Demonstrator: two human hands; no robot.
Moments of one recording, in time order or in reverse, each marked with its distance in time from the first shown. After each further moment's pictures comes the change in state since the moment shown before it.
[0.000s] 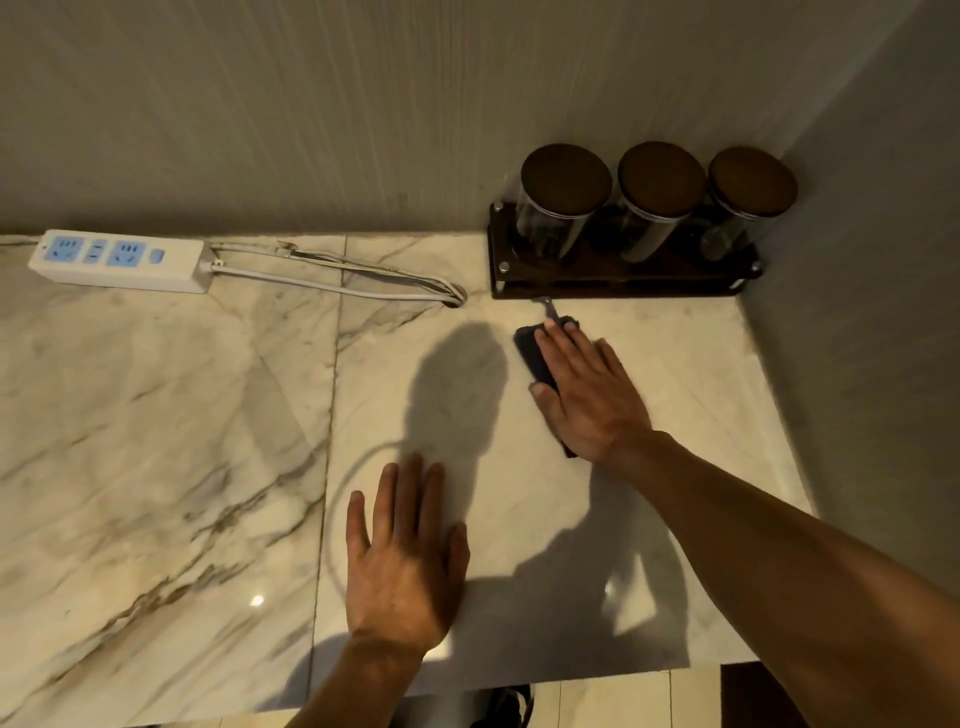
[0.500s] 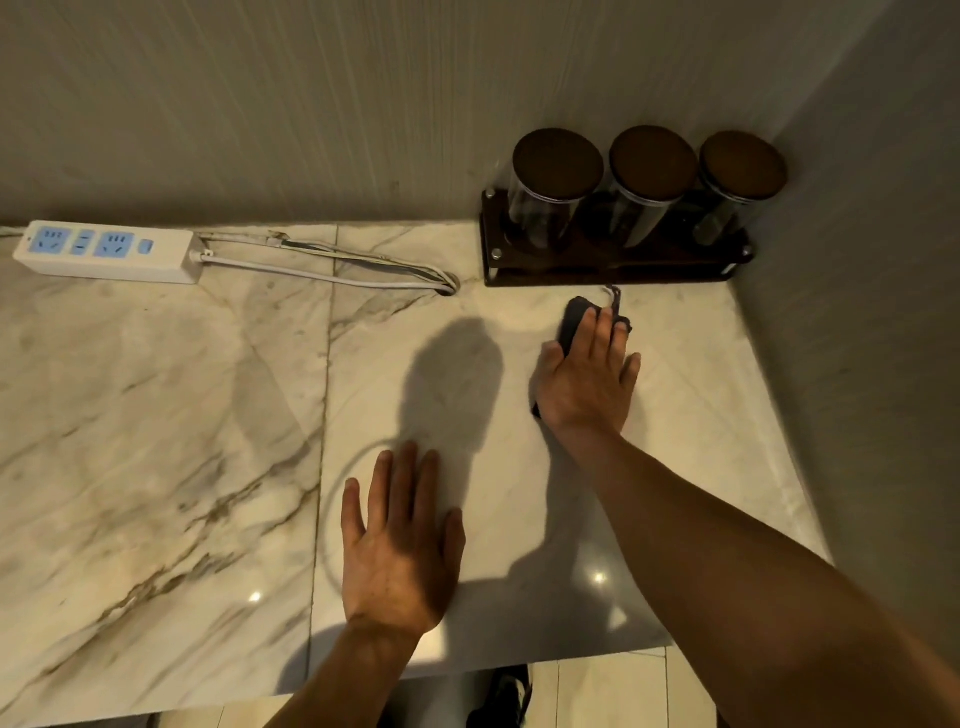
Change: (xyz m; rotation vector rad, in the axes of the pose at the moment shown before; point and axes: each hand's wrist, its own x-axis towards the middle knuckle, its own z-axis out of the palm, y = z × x) left_hand 0.000 -0.001 0.000 -0.014 0.024 0.013; right_hand 0.005 -0.029 0.011 0.237 0.162 0.602
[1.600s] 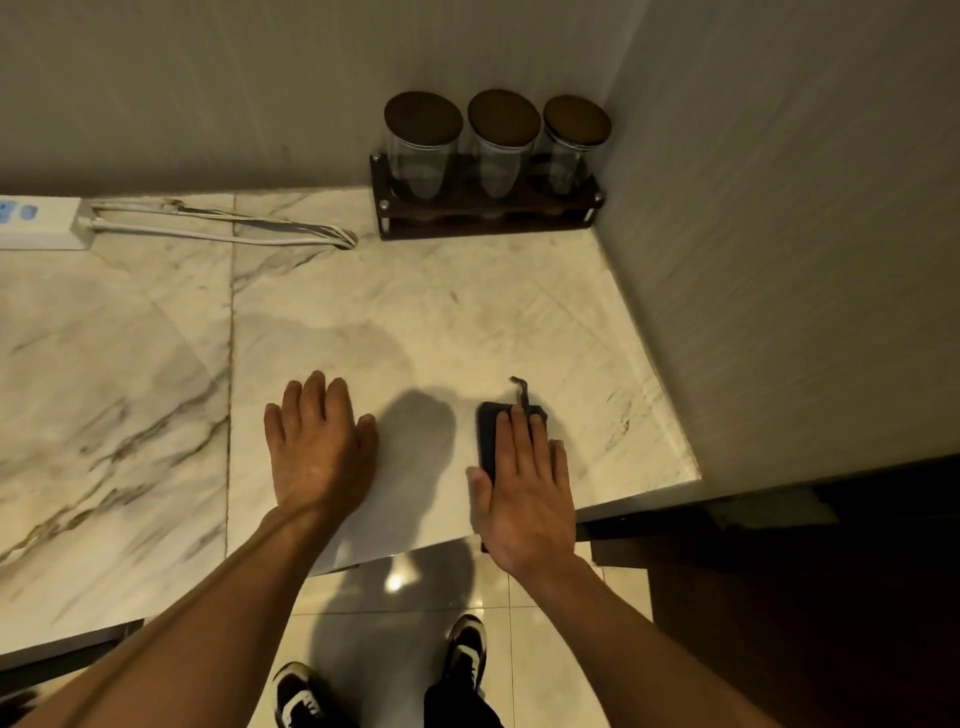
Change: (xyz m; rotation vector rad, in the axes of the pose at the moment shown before) left_hand 0.008 0.017 -0.008 -0.055 -0.049 -0.061; right_hand -0.204 0.098 0.000 -0.044 -0.051 -0.208
